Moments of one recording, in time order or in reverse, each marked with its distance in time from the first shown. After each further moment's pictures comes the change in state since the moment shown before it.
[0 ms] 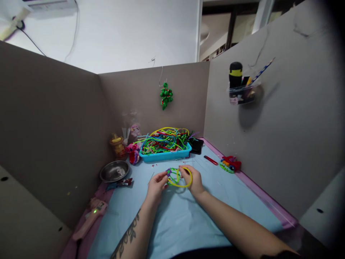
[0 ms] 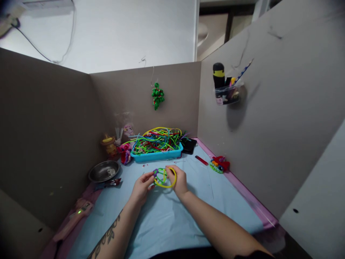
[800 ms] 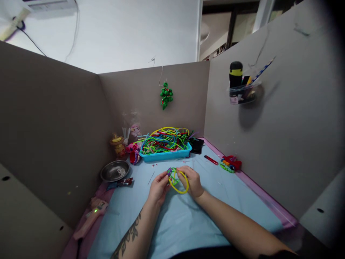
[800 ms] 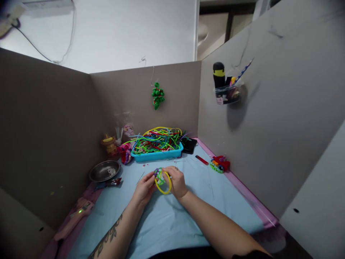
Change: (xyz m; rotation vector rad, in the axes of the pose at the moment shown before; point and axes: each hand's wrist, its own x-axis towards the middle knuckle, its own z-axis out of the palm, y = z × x) left_hand 0.002 -0.011 0.006 -0.247 -0.027 -0.082; right_hand -0.004 -0.001 -0.005 -0.201 -0.093 -0.489
